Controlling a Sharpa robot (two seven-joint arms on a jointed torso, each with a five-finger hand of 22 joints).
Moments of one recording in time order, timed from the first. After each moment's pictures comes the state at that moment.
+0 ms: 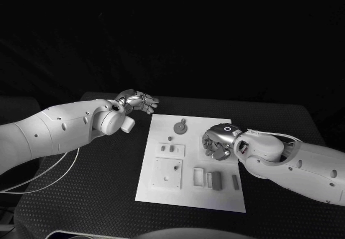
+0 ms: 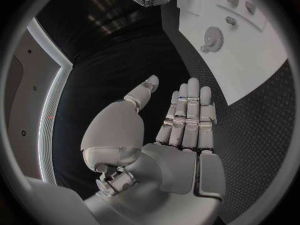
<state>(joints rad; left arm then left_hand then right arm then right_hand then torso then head) 1.28 -0.75 -0.14 1.17 -0.23 -0.19 0.12 1.01 -0.09 0.47 -0.26 0.11 0.83 0.19 0.20 0.58 1.13 0.14 0.07 0.24 1.00 0.06 0.64 0.47 0.03 0.73 -0.04 0.63 1.23 1.18 -0.72 -0.16 1.51 -1.78 -0.19 -0.17 1.21 -0.23 0.88 -0.16 0.04 1.04 0.10 0.37 0.55 1.30 0.05 0.20 0.19 1.20 -0.06 0.86 0.78 0.21 1.11 0.02 0.73 1.31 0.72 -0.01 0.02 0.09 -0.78</state>
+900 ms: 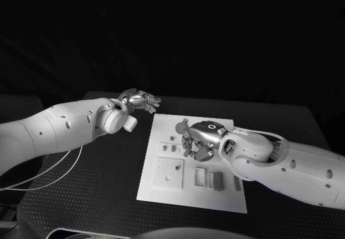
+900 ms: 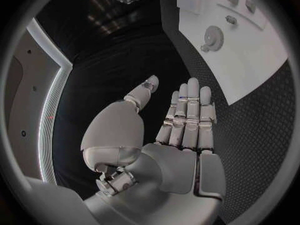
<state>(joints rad) 1.28 -0.75 -0.14 1.16 -0.23 -0.19 0.12 1.01 -0.08 0.47 -0.26 0.11 0.83 0.19 0.20 0.58 1.13 0.14 0.07 0.24 1.00 0.06 0.64 0.47 0.04 0.73 -0.04 0.63 1.23 1.17 -0.65 -0.11 1.61 -1.71 -0.21 -0.15 1.21 -0.23 0.88 -0.16 0.05 1.05 0.10 0.37 0.56 1.30 0.05 0.20 0.19 1.20 -0.05 0.86 0.78 0.21 1.11 0.02 0.73 1.31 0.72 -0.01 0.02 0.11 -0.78</state>
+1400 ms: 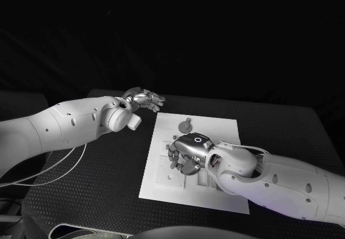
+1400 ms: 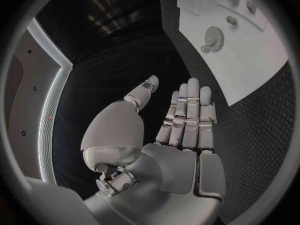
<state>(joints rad) 1.28 -0.74 -0.14 1.16 -0.23 -0.19 0.12 1.01 -0.08 0.47 -0.26 0.11 0.83 0.19 0.20 0.58 1.13 0.14 0.07 0.24 1.00 0.06 0.64 0.48 0.04 0.73 -0.04 0.63 1.23 1.09 -0.55 -0.12 1.61 -1.75 -0.25 -0.14 1.21 -0.23 0.88 -0.16 0.05 1.05 0.10 0.37 0.56 1.31 0.05 0.20 0.19 1.21 -0.05 0.86 0.78 0.21 1.12 0.02 0.73 1.31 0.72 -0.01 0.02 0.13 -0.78</state>
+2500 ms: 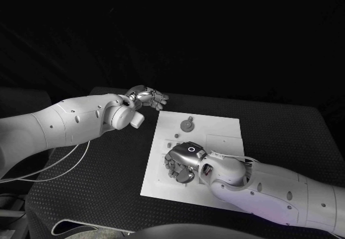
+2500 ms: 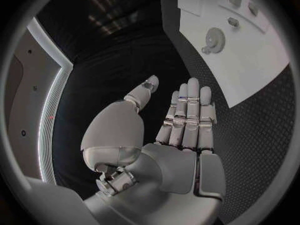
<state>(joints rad) 1.28 -0.74 -0.14 1.16 -0.23 -0.18 0.12 1.01 -0.08 0.47 -0.26 0.11 0.83 0.19 0.20 0.58 1.13 0.14 0.07 0.24 1.00 0.06 0.64 0.48 0.03 0.73 -0.04 0.63 1.24 1.03 -0.47 -0.15 1.51 -1.79 -0.28 -0.14 1.20 -0.23 0.89 -0.16 0.04 1.05 0.09 0.37 0.56 1.31 0.05 0.20 0.24 1.21 -0.06 0.86 0.77 0.21 1.12 0.02 0.74 1.31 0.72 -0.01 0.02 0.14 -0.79</state>
